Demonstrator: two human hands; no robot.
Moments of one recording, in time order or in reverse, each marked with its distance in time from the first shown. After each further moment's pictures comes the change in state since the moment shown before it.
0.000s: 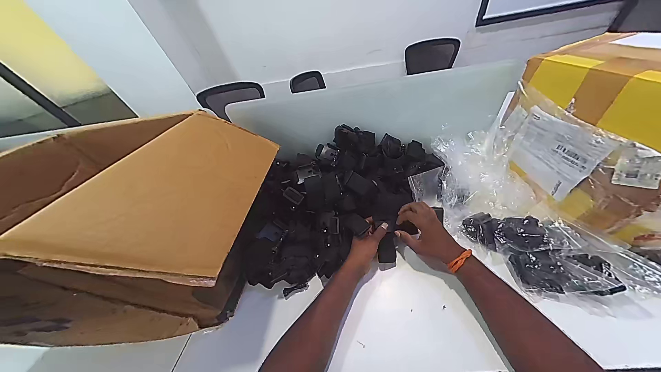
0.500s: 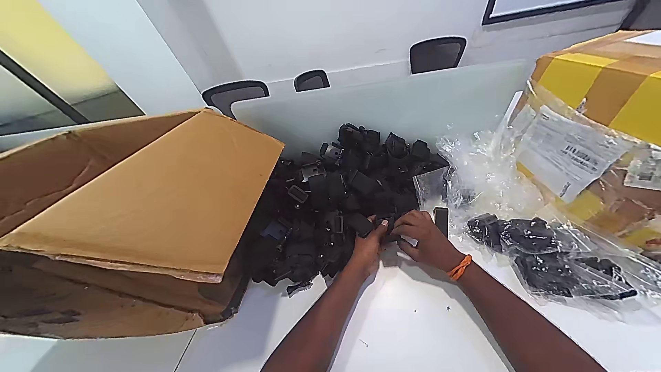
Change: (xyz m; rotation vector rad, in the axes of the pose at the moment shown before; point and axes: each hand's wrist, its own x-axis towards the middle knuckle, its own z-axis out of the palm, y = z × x) left_hand -0.003 0.007 0.005 -0.200 0.040 -0.111; right_hand -0.001 -0.023 0.006 -0.049 -0.003 -0.229
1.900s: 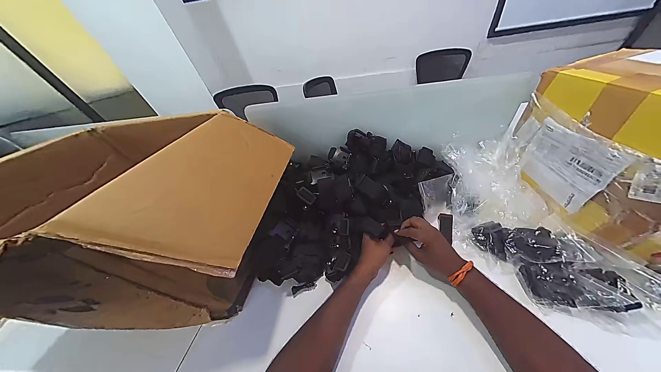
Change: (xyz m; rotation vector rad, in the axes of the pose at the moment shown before) left_hand -0.006 -0.003 0.002 0.311 0.076 0.098; right_hand -0.003 0.001 0.007 0.153 0.066 0.102
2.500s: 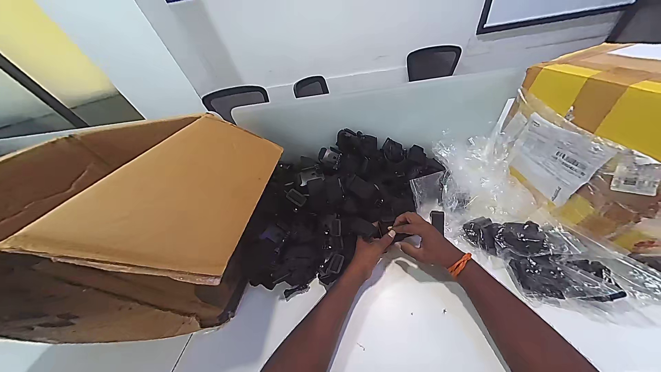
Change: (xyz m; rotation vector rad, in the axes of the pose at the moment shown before) left_hand 0.000 -0.002 0.000 -0.130 -0.114 -0.023; right_hand -0.001 0.022 -0.012 0.180 -0.106 0.002
